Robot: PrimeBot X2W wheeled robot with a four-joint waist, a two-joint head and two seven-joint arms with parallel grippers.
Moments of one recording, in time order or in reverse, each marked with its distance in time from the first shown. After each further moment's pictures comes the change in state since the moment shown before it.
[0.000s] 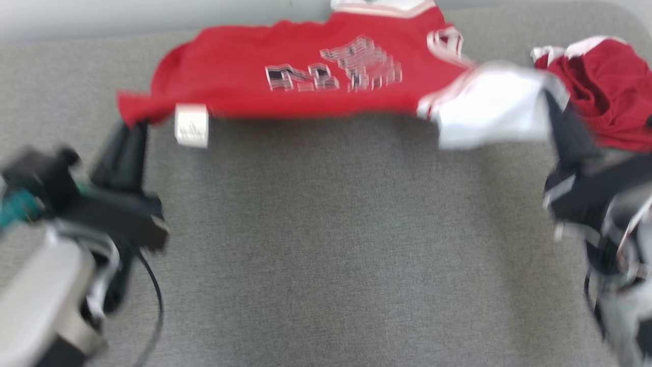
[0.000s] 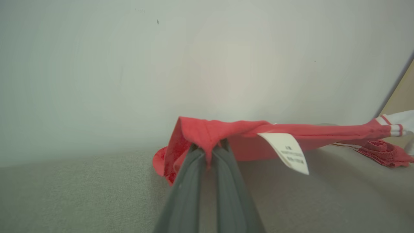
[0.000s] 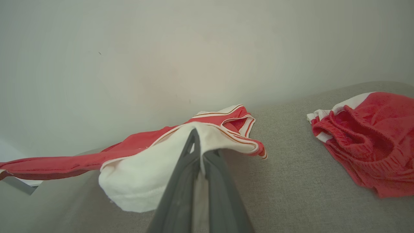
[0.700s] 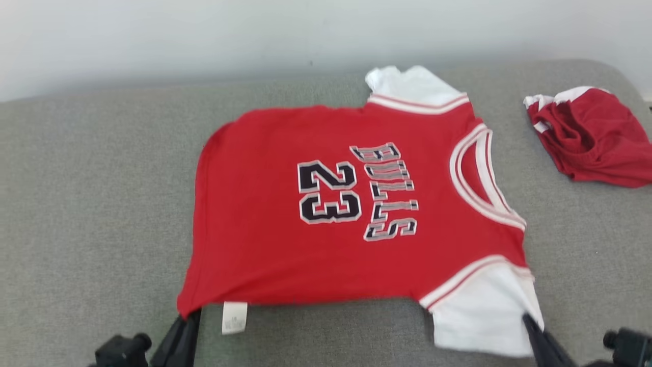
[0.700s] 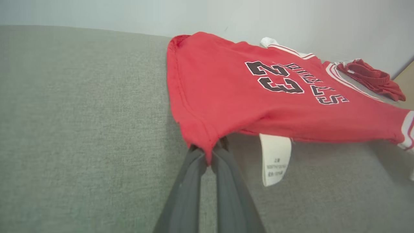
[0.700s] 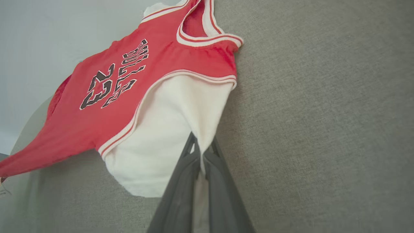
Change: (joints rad) left arm 0.582 -0.206 0.160 0.013 0.226 -0.048 0.000; right arm 0.703 0.201 -0.170 -0.194 -0.155 0.000 0.095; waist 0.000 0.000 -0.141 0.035
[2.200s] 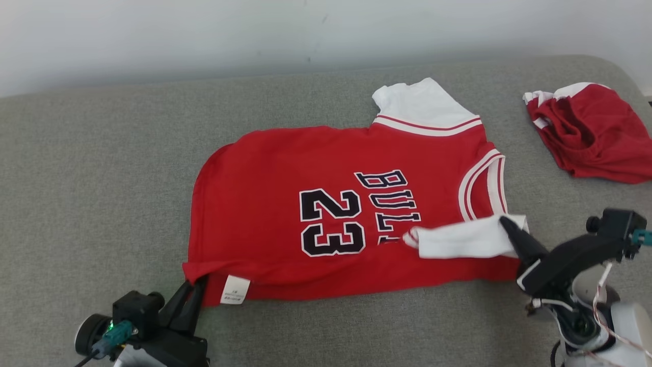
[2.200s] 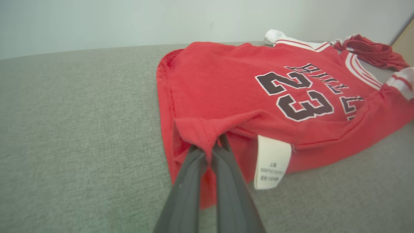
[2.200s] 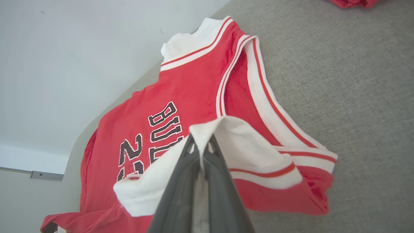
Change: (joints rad) left arm -0.137 -0.024 0.011 0.154 0.136 -0.111 0.037; right arm -0.418 0.094 -0.129 0.213 0.064 0.000 0.305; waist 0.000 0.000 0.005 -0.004
